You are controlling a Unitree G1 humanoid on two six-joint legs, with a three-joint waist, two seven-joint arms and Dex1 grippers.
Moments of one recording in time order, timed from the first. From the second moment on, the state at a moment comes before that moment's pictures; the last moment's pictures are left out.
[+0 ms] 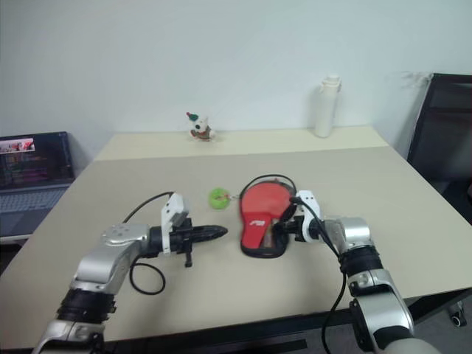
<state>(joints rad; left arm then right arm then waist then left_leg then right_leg) -0.46 0.62 0.00 0.06 -0.35 0.46 -1.20 -0.82 -0.24 0.04 0.44 0.34 0.99 0.70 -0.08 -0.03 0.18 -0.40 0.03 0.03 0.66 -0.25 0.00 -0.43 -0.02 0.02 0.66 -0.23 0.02</state>
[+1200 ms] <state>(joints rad) -0.27 0.76 -0.06 -0.15 -0.46 0.49 -1.29 -0.31 -0.04 -0.26 -0.45 0.53 1.60 0.35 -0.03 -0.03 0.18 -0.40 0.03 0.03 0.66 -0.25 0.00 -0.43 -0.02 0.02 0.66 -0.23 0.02</state>
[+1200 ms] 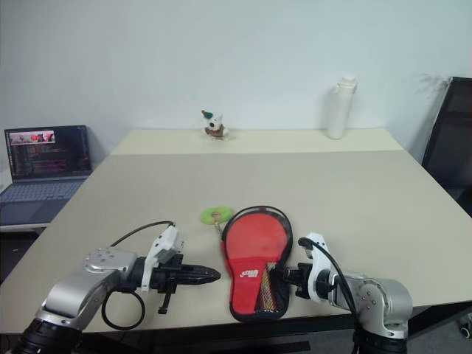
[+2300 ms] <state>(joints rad) -0.60 0.57 0.02 0.35 -0.27 0.36 -0.79 -0.53 -0.28 0.02 -0.44 0.61 1.26 0.39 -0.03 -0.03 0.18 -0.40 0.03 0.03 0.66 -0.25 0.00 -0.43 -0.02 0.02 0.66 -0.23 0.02</state>
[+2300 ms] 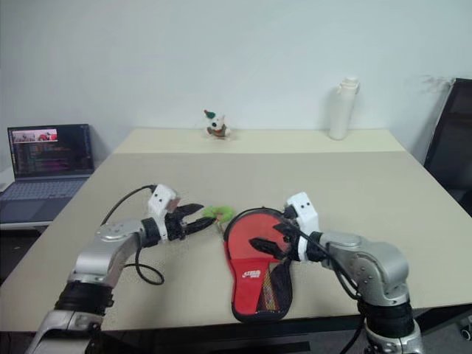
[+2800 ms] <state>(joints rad) -0.88 0.46 -0.01 0.91 -0.15 0.31 -0.76 -0.54 -0.24 0.08 -0.39 0.57 1.17 0.36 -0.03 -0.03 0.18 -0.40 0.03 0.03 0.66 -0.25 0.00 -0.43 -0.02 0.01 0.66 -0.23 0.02</state>
